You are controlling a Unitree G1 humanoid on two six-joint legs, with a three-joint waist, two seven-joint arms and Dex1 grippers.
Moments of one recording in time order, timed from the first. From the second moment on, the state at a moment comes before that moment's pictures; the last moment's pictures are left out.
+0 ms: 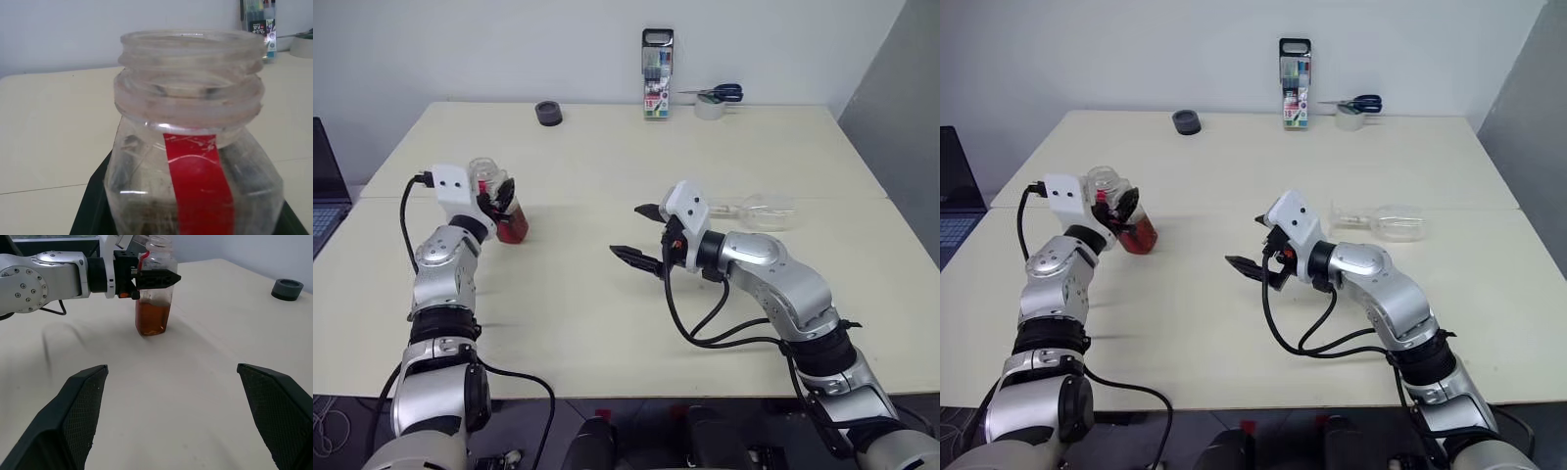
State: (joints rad) left arm -0.68 0.52 0.29 0.66 -0.23 -0.01 -0.40; right arm -0.64 -0.30 0.30 -0.26 0.33 0.66 0.61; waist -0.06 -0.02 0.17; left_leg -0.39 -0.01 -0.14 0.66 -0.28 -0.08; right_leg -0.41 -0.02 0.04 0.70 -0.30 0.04
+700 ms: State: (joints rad) left arm -0.56 0.48 0.29 0.60 -0.23 -0.02 -0.38; right arm -0.63 -0.27 0.33 -0.26 0.28 0.65 0.61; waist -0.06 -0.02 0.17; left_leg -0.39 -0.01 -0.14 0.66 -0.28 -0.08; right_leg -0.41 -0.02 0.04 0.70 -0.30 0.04
